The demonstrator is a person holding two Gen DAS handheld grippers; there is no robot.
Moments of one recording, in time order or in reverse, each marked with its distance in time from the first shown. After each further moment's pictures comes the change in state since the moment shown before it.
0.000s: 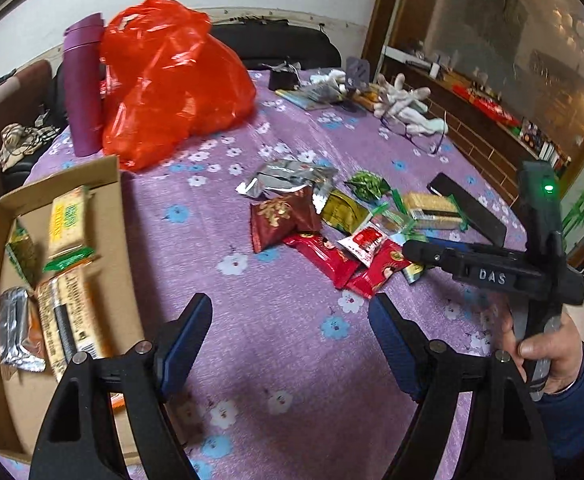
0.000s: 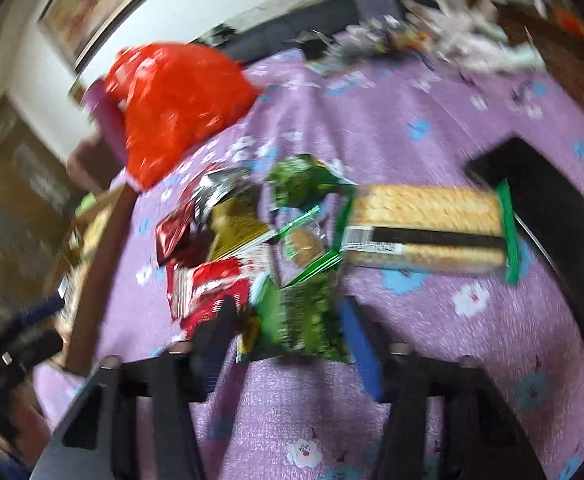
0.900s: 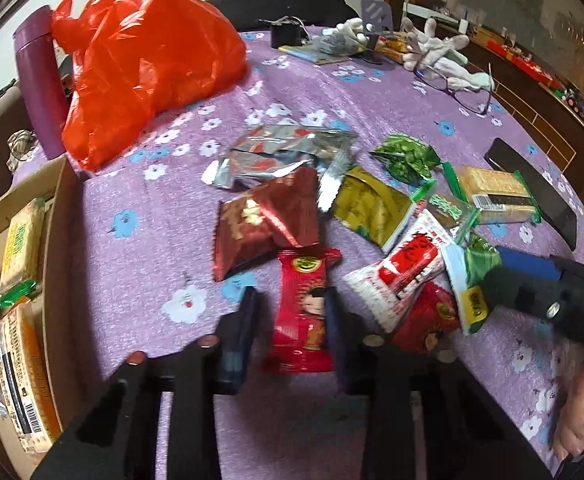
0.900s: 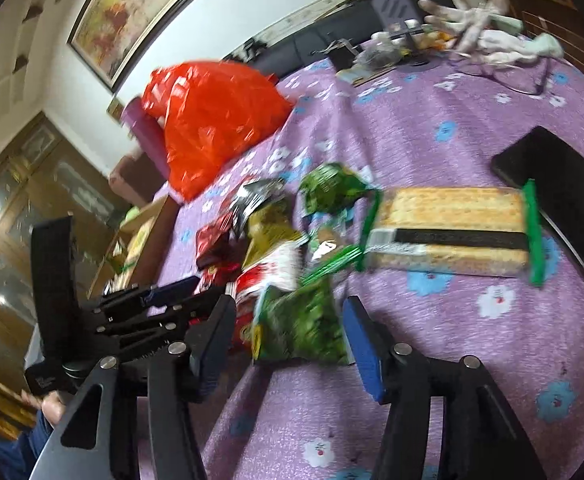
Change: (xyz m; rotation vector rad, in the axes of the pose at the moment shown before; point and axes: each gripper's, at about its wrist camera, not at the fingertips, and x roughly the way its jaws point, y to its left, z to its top) left arm 0.091 -0.020 0.019 0.032 0.103 0.153; right arm -0.001 -0.011 -0.003 0.038 -0.004 0.153
